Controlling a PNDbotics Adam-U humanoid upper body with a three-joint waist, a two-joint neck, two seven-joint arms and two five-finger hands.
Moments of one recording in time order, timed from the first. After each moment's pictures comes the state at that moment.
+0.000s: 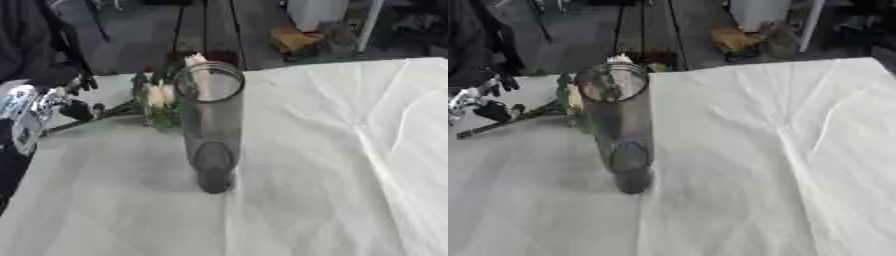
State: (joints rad) left arm -0.84 0.50 -0.12 -0.92 -1.03 0.08 -0.39; right arm -0.25 -0.73 -0.07 -1.98 -0.17 0.01 -0.31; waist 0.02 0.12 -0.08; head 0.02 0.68
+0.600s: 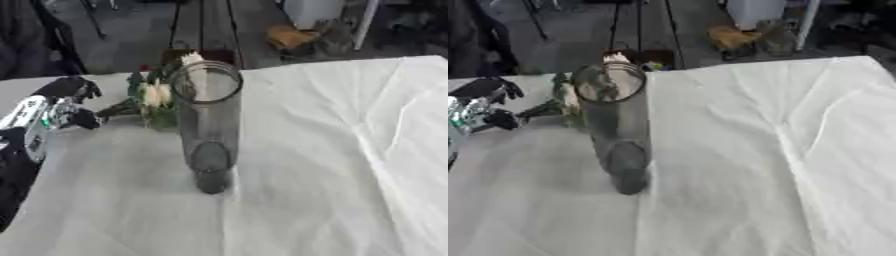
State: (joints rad) left arm -0.84 0.46 -0.09 -0.87 -1.09 0.11 -0.30; right arm -0.26 -0.72 -0.07 -1.98 -0.17 0.01 -0.30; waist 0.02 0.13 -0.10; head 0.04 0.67
